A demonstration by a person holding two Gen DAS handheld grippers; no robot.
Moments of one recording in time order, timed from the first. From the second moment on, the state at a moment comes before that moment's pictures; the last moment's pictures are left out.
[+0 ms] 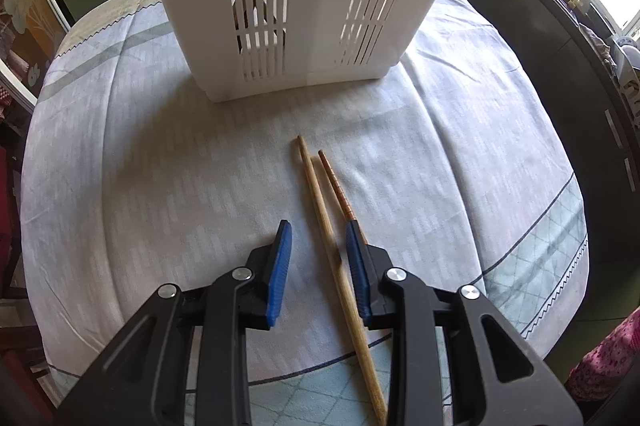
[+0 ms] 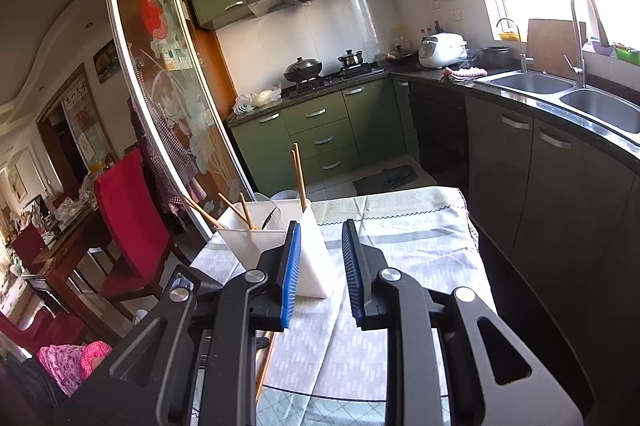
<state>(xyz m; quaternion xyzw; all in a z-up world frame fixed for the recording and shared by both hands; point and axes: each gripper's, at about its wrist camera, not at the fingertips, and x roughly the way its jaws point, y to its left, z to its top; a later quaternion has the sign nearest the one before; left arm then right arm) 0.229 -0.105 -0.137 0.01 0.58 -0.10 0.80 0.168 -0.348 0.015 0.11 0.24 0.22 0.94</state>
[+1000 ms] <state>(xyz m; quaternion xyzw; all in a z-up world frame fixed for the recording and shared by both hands) 0.156 -0.055 -0.044 0.01 0.41 -0.09 0.91 0.190 -0.280 -0.062 0.05 0.36 0.23 0.90</state>
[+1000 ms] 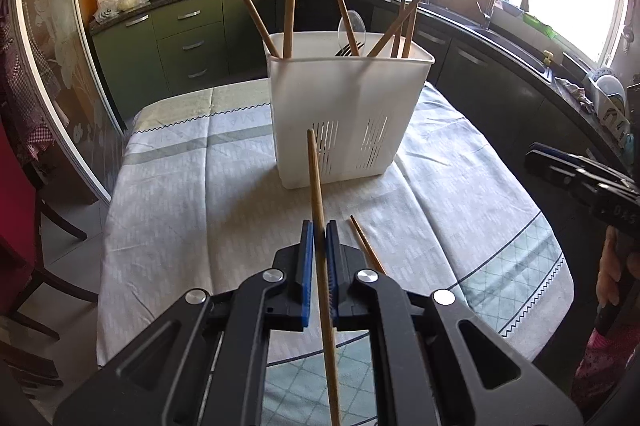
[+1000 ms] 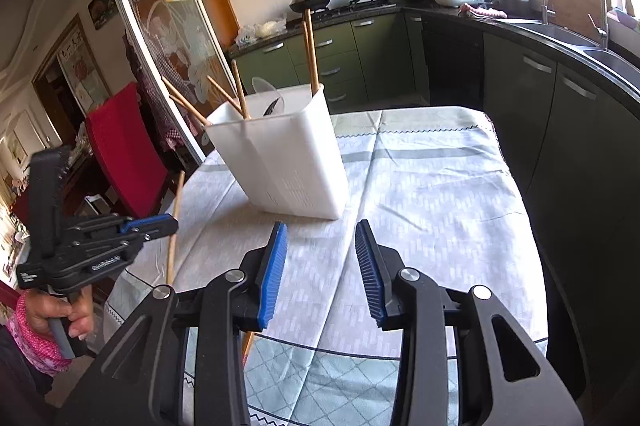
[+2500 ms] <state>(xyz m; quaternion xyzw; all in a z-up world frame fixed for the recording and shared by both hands) 0.074 -0.017 -0.015 0.00 0.27 -0.10 0.96 0.256 -0.107 -0.178 -0.12 0.50 0.24 0.83</state>
